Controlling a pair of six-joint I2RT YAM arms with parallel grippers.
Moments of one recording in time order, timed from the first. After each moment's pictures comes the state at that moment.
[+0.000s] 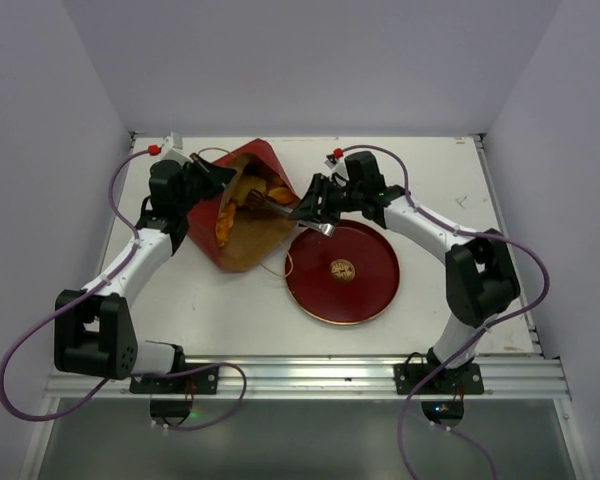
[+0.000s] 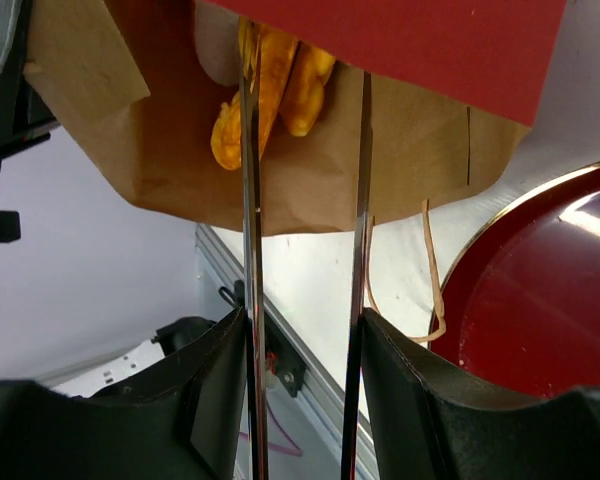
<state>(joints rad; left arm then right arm) -0.13 1.36 0.90 0.25 0.25 -0.83 0.49 1.74 1.28 -0.20 -0.65 0.82</state>
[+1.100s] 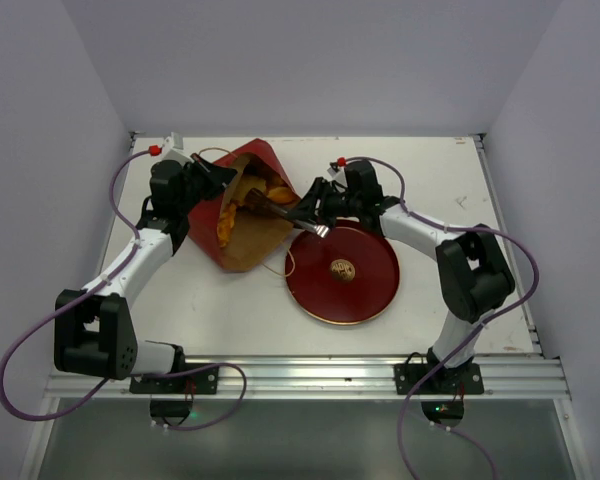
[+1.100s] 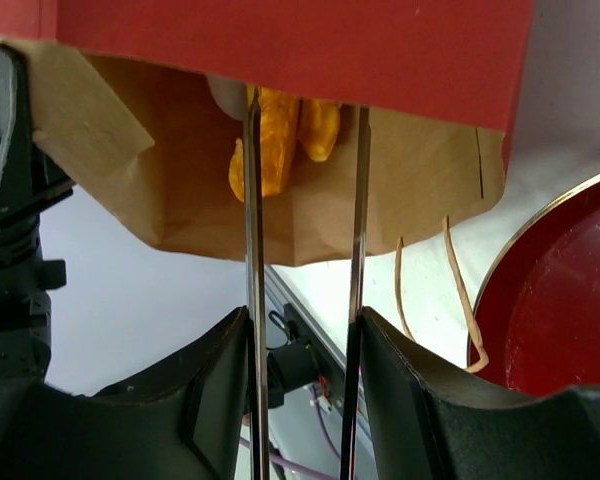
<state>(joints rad) -0.13 1.36 0.90 0.25 0.25 -0.84 0.49 1.77 1.18 0.02 -0.65 1.05</state>
